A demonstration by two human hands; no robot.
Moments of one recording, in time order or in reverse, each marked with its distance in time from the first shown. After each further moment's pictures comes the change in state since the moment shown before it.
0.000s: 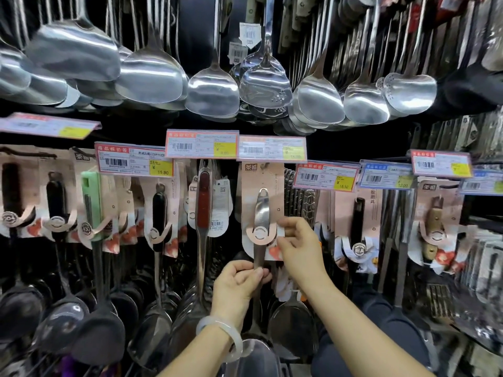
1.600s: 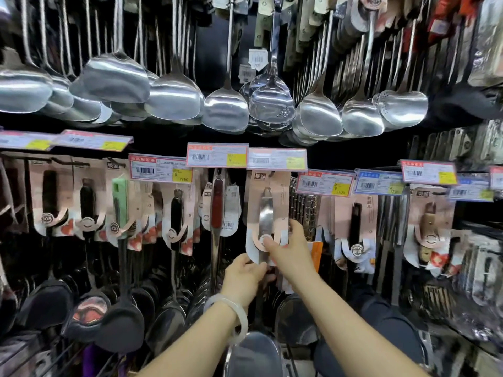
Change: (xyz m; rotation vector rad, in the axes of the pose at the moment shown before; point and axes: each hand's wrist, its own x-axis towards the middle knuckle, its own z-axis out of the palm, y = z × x) left_hand -0.016 0.033 0.012 0.275 -0.049 -0.076; right_hand -0.022 -0.025 0.014 -0.083 -0.043 0.119
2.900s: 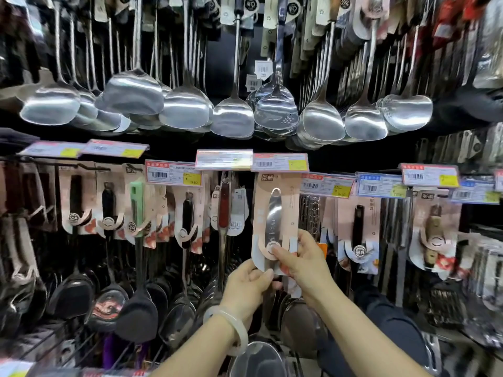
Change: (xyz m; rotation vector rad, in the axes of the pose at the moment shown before) left_hand -0.053 0.022 0.006 -0.028 -0.063 0.027; right_hand -0.023 0.006 -0.019 0.342 -0.130 -0.057
